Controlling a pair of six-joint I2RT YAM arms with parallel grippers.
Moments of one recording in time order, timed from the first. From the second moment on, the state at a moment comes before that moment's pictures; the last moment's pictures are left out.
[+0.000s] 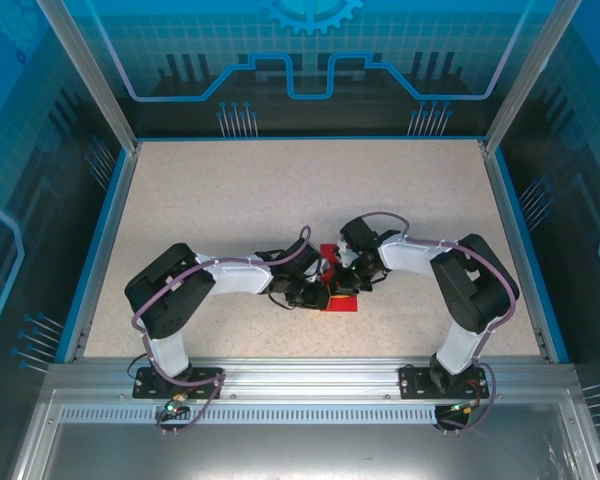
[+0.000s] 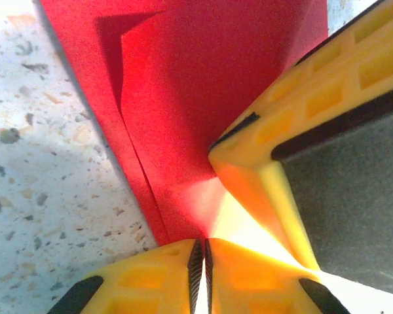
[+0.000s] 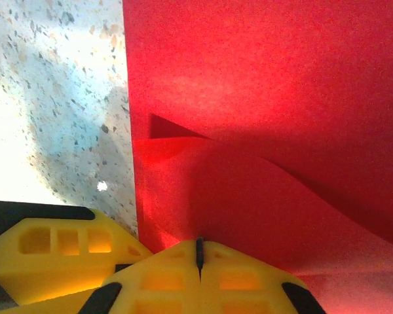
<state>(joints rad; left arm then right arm) -0.80 1.81 0.92 -0.22 0.41 -0.67 0.55 1.74 0.91 -0.53 -0.48 0.50</state>
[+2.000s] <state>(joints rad) -0.81 1.81 0.94 -0.25 0.40 -0.67 0.38 1.79 0.98 -0.66 -0.49 0.36</state>
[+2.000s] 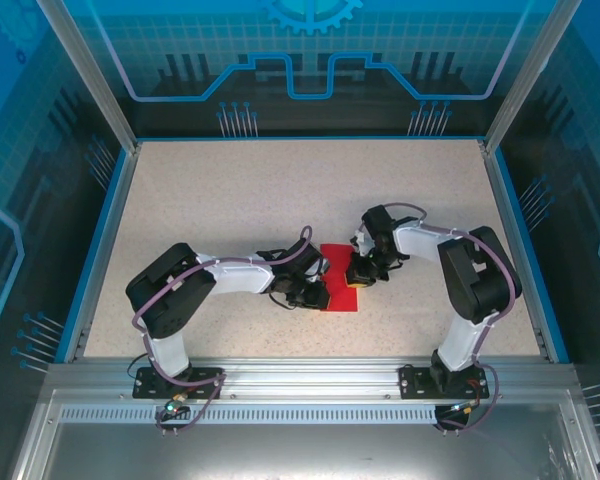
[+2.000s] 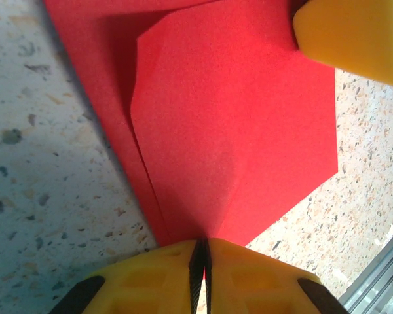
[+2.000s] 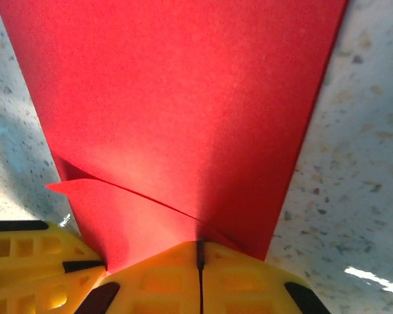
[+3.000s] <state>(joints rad) -0.81 1.82 0.96 -0.28 0.39 -0.67 0.43 1.72 0.98 -0.67 -0.48 0.33</state>
